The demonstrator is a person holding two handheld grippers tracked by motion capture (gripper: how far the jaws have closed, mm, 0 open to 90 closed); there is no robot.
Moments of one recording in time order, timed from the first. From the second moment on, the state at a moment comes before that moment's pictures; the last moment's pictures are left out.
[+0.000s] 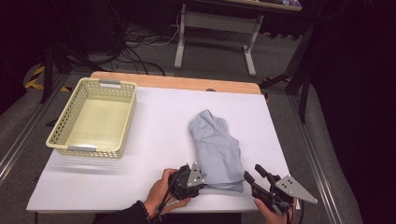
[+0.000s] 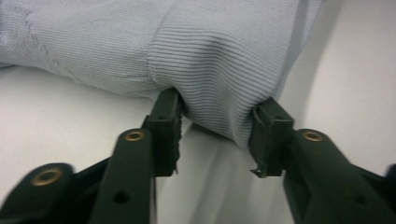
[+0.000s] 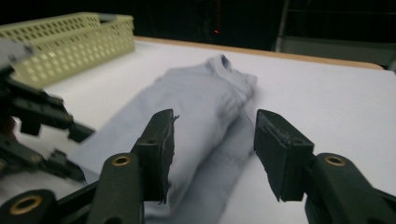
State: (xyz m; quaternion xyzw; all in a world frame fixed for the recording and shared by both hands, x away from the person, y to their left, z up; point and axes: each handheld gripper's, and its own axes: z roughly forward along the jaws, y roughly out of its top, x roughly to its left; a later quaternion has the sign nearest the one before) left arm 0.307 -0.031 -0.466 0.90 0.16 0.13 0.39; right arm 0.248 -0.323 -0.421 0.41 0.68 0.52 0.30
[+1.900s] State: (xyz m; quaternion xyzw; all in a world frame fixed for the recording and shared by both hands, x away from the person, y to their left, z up) left arm 0.291 0.028 -0.461 0.91 0.14 0.16 0.36; right arm 0.319 -0.287 -0.446 0.39 0.80 0.40 0.20
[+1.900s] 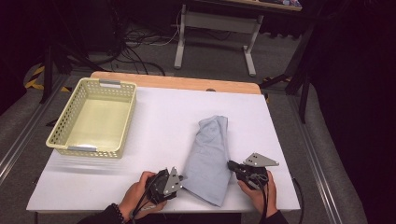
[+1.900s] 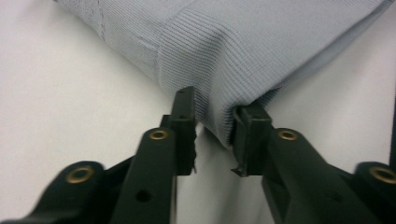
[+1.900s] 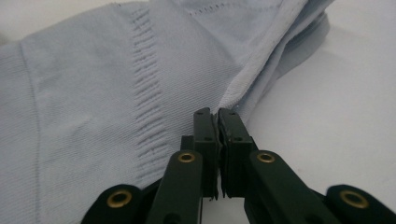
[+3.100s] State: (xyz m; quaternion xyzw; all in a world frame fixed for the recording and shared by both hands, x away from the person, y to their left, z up) left arm 0.334 0.012 -0.465 0.89 0.22 0.03 0.40; right arm 0.342 -0.279 -0.458 0.39 0.82 0.41 0.09
